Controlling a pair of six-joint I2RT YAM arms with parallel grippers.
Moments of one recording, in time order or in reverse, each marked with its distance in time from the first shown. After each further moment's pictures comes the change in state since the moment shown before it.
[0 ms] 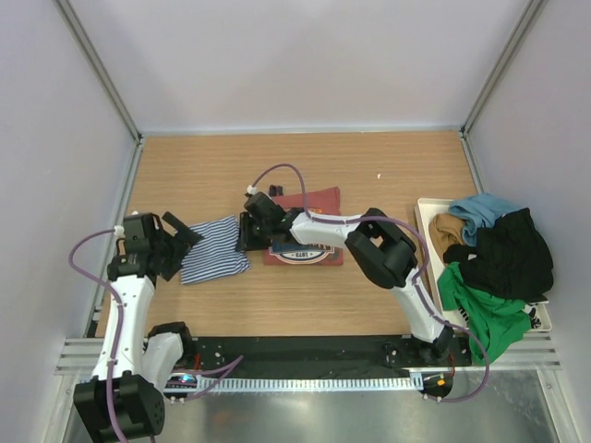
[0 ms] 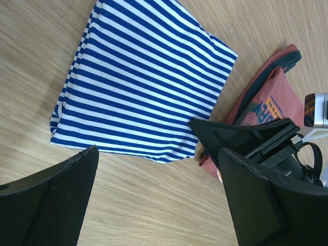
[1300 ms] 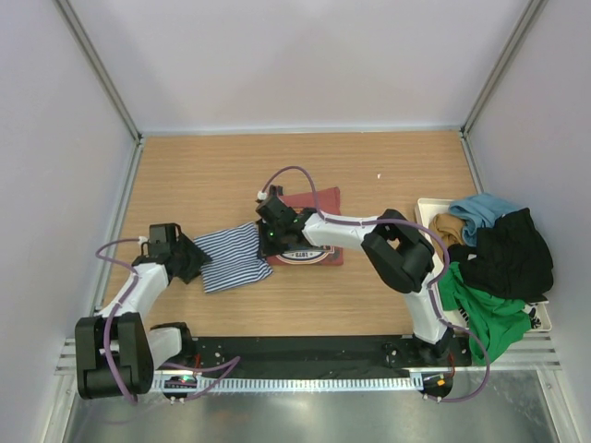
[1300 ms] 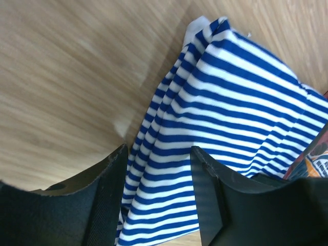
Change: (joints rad) left arm -0.067 0.260 -0.235 0.336 -0.018 -0.011; right arm -0.019 -0.135 -0.142 -0.125 0.035 -0.107
